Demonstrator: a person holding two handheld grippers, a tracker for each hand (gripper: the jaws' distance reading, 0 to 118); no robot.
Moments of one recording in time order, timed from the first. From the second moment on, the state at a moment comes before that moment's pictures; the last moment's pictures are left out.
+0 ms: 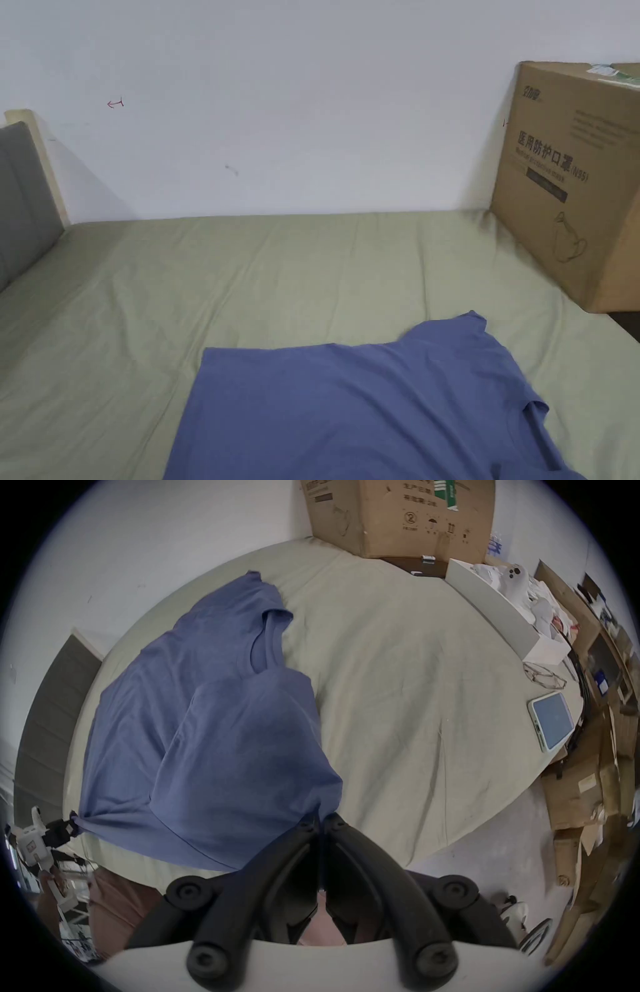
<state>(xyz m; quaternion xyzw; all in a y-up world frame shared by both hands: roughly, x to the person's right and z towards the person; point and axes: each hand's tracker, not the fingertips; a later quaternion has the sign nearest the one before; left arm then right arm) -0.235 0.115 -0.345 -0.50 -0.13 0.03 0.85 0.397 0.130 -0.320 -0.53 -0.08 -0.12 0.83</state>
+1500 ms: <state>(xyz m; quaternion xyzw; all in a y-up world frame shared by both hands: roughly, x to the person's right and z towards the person) -0.223 0.103 -0.344 -0.50 -0.13 0.00 0.86 0.278 0.230 -0.272 -0.41 0.06 -0.20 0.89</state>
